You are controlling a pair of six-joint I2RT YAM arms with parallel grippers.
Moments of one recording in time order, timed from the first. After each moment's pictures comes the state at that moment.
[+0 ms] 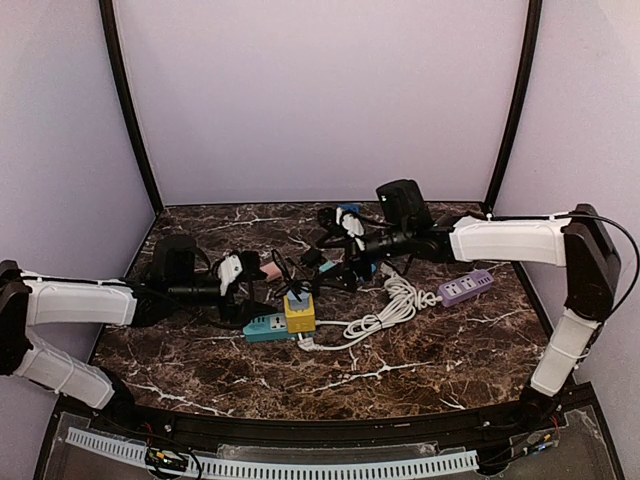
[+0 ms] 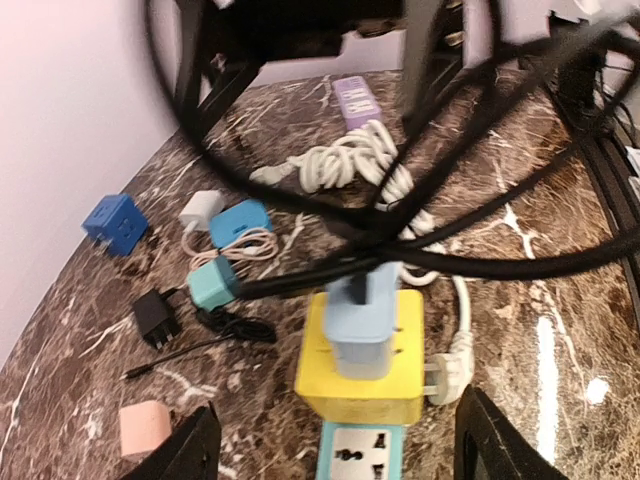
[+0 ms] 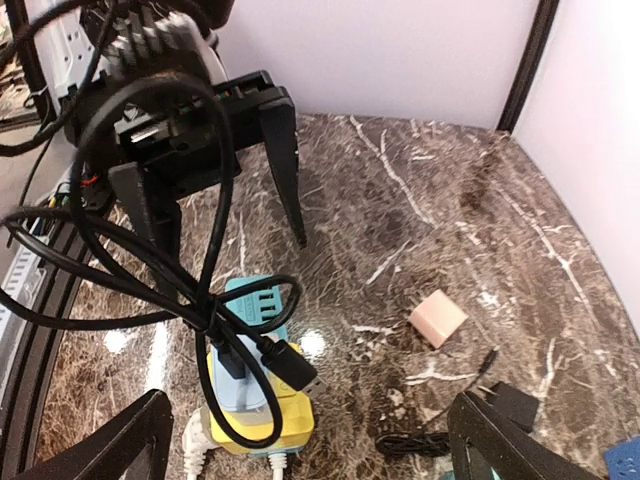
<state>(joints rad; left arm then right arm) -0.61 1.31 0.53 0.36 0.53 0.48 0.77 1.77 1.23 -0.03 -0.69 -0.44</state>
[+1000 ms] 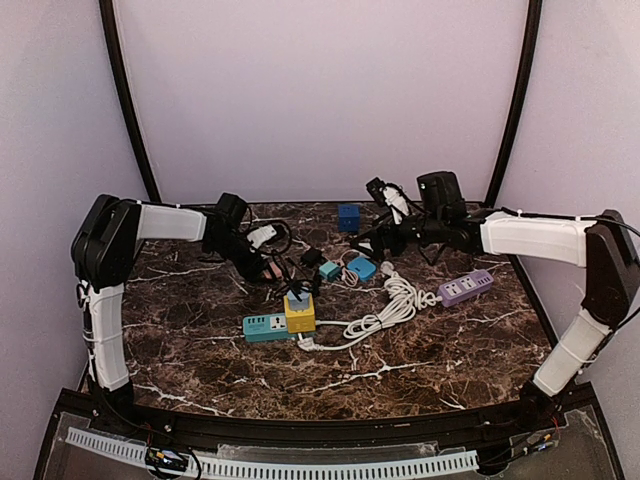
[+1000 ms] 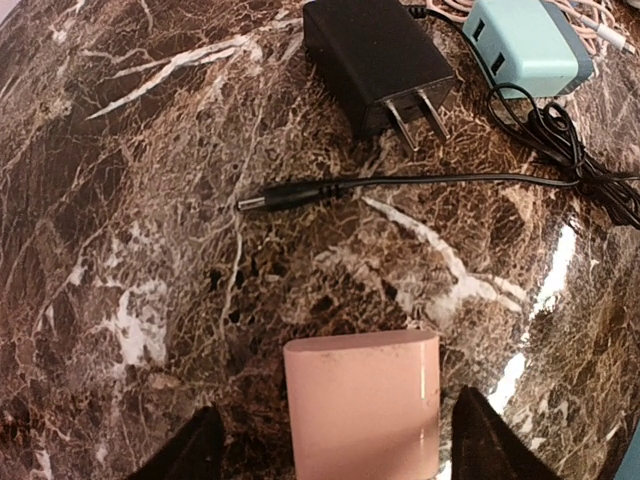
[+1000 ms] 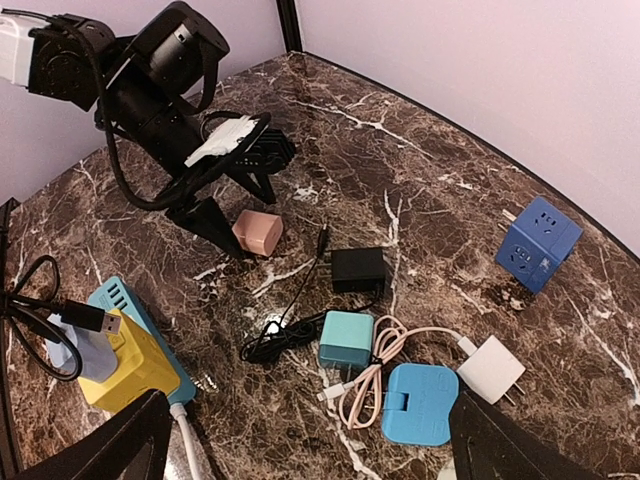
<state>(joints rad) -0.40 2.08 1.42 -0.40 0.32 0.54 0.59 1.61 1.12 -0.01 -0.42 -0.08</state>
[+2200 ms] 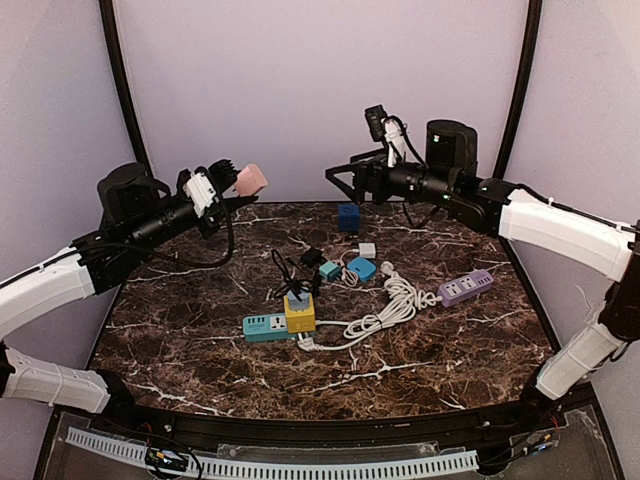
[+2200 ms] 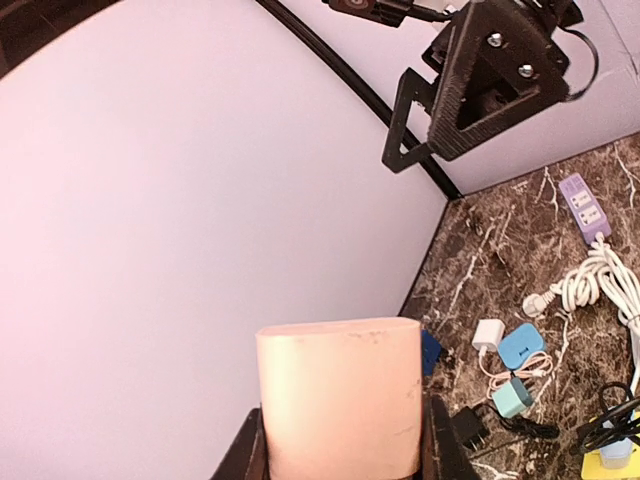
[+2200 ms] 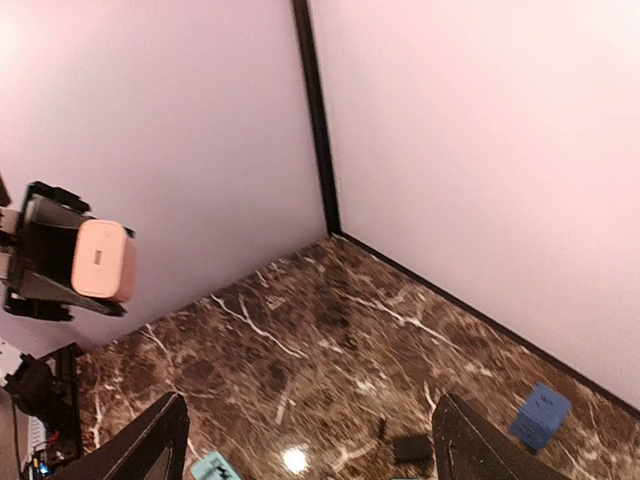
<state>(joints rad) -0.64 1.10 0.93 0.17 0.14 0.75 0.73 1.50 1.33 0.05 -0.28 0.11</state>
